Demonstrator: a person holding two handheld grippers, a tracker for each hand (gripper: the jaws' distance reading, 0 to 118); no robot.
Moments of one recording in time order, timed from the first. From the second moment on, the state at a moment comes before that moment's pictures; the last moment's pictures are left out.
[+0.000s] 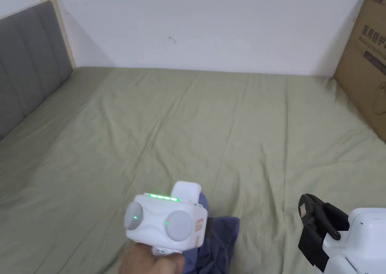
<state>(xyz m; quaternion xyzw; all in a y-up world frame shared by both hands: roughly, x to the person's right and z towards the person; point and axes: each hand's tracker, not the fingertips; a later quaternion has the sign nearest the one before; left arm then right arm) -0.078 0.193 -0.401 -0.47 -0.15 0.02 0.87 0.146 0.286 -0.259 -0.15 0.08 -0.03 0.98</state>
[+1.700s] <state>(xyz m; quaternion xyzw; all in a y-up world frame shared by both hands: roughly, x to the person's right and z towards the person) 0.021 0.072 -0.353 -0.33 -0.17 -0.20 0.91 0.157 0.290 -0.262 -0.18 0.06 -0.05 0.98</state>
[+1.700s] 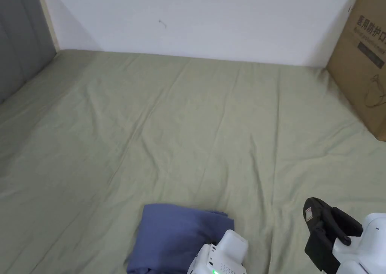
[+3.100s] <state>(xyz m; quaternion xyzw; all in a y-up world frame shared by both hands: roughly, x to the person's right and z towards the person) -0.230 0.099 -0.432 -0.56 -0.17 0.25 0.77 0.041 0.089 -0.394 -0.46 0.28 -0.01 0.84</state>
